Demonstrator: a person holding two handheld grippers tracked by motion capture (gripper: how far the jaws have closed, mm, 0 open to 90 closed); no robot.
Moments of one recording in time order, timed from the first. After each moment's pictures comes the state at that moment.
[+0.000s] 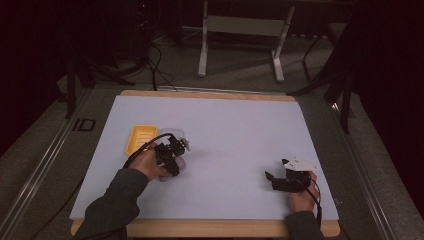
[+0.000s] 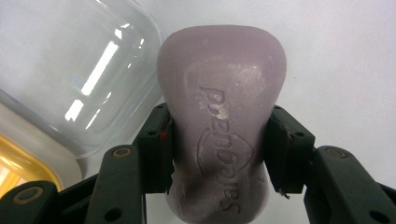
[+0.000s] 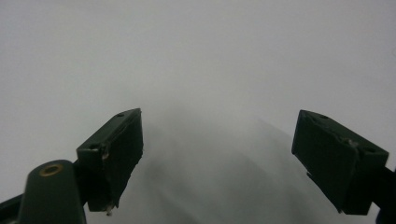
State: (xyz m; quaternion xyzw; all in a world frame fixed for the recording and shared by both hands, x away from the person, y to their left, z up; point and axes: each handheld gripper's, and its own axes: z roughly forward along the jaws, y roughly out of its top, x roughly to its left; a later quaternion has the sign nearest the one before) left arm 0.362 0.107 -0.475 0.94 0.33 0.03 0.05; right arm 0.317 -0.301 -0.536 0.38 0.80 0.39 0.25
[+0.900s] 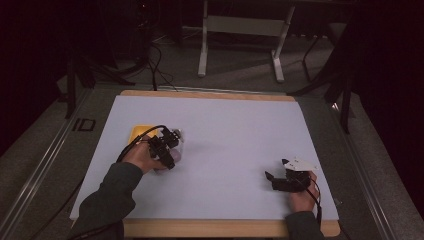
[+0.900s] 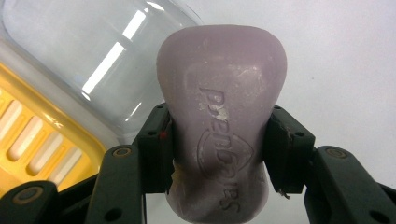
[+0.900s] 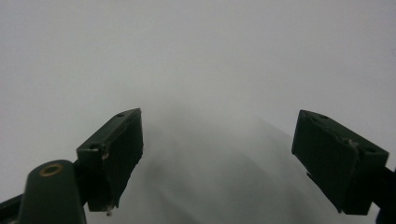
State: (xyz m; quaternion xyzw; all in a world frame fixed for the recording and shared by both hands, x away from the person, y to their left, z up) left arm 0.373 0.125 -0.457 0.93 0.35 0.03 0.06; right arm 0.317 -0.301 -0.536 0.38 0.80 0.39 0.25
